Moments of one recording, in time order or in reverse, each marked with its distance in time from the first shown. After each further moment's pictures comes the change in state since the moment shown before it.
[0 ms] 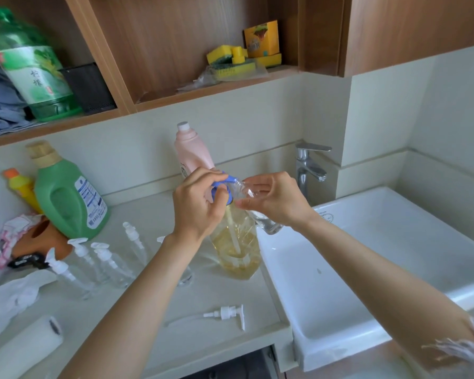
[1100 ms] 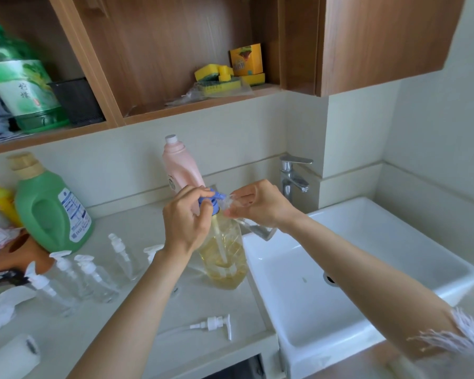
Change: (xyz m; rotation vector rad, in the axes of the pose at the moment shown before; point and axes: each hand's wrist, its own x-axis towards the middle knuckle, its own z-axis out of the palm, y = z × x) left_hand -0.008 0.001 0.002 -0.024 0.019 -0.072; right_hand 0.003 -0.008 -0.011 -0.086 -0.110 0.008
